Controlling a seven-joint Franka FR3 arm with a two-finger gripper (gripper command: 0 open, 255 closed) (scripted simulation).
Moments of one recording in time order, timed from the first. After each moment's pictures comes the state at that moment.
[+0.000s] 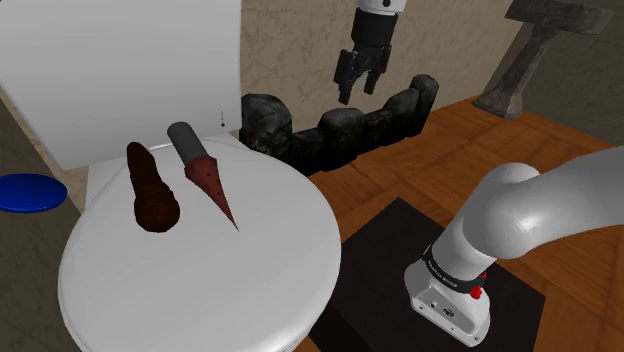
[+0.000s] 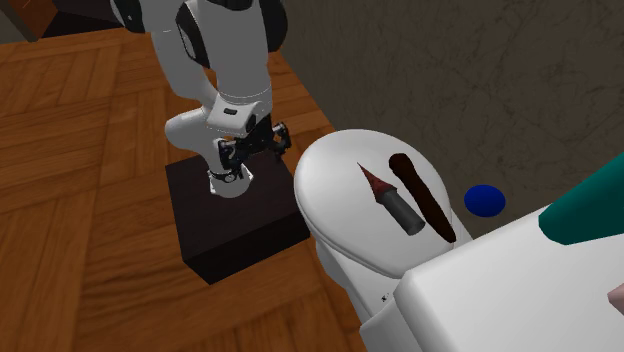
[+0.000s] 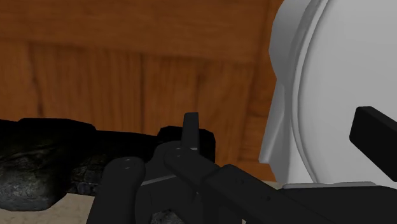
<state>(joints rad) 0.06 -0.65 0.13 -2.28 0.03 1.64 0.12</state>
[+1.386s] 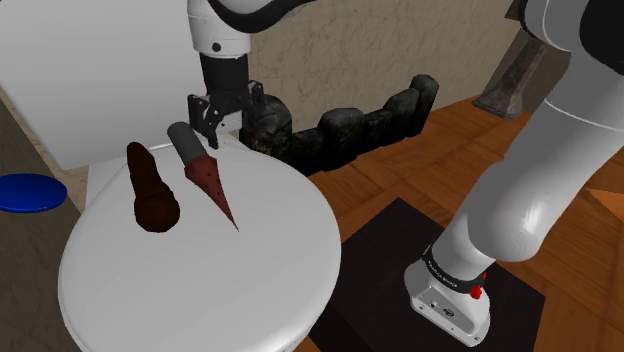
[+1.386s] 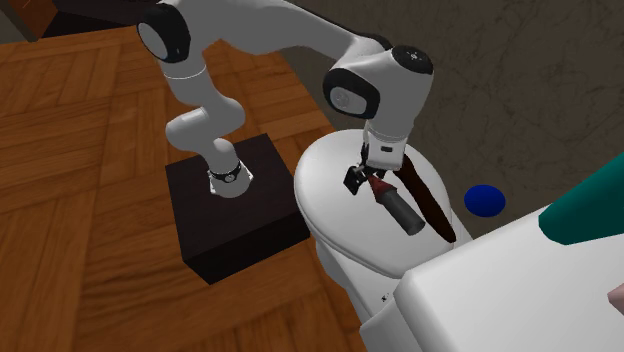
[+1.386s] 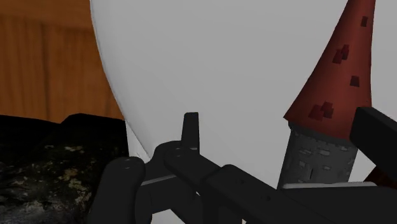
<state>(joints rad) 0.17 0.01 0.44 -1.86 0.01 1.83 0.49</state>
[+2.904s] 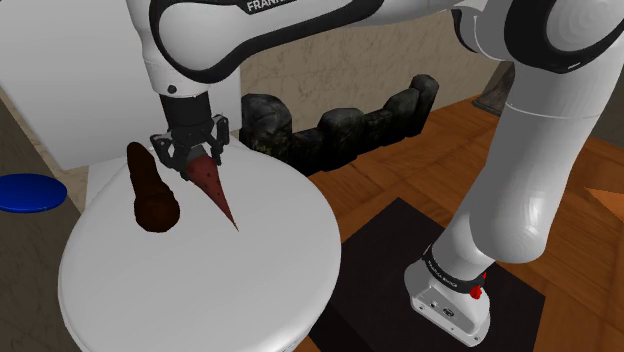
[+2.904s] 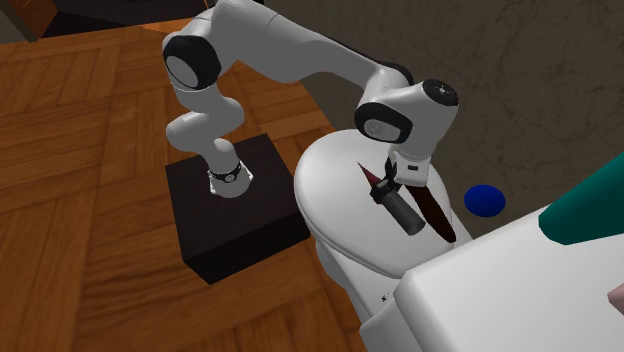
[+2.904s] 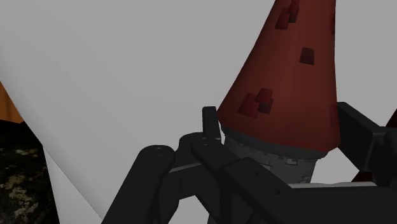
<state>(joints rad) 0.24 0.25 0.47 -1.74 -0.08 1.91 0.60</state>
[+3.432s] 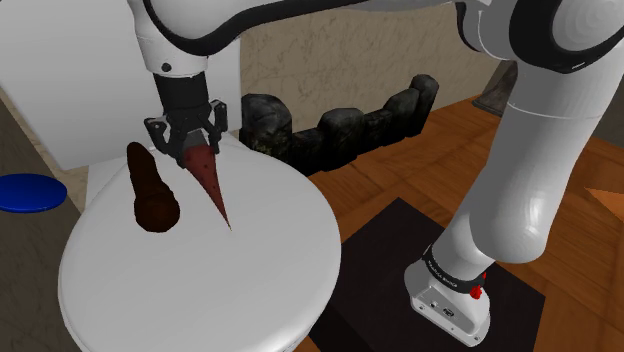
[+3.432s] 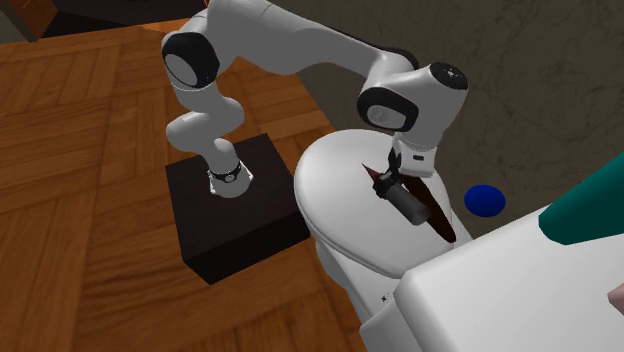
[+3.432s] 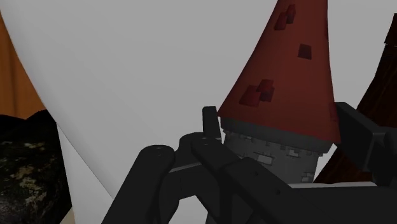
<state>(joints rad) 0.24 0.24 0.48 -1.68 -0.07 1.83 0.60</state>
